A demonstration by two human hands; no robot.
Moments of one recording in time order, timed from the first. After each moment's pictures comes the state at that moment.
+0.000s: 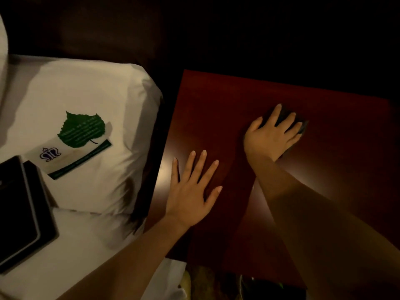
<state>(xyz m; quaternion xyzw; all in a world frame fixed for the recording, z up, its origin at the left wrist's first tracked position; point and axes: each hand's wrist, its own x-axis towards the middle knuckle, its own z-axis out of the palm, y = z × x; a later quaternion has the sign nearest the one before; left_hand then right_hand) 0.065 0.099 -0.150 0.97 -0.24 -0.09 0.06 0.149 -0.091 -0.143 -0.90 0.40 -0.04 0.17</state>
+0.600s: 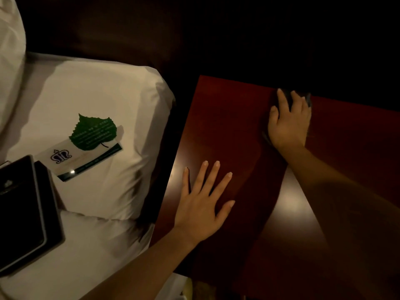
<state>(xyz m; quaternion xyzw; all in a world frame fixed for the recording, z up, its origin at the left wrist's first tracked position) 0.068 0.097 -0.149 0.96 -0.24 -0.10 0.06 0.199 -0.133 -0.146 -0.97 0.17 -0.05 0.18</state>
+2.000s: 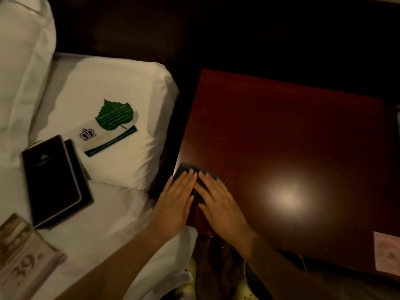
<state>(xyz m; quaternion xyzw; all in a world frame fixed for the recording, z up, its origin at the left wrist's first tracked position) 0.003 0.184 -0.135 0.95 -0.24 -0.09 0.16 -0.025 0.024 -0.132 -0.97 -0.15 0.08 0.18</state>
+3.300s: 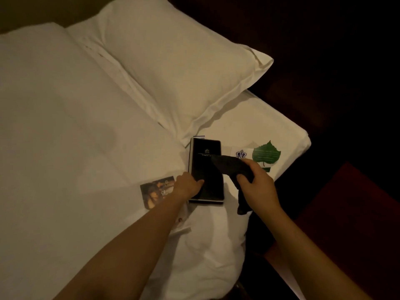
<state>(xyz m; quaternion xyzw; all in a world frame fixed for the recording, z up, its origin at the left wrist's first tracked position) 0.033 0.454 -0.068 0.81 0.39 -0.22 0.38 0.070 0.290 0.037 -0.87 -0.11 0.17 0.44</state>
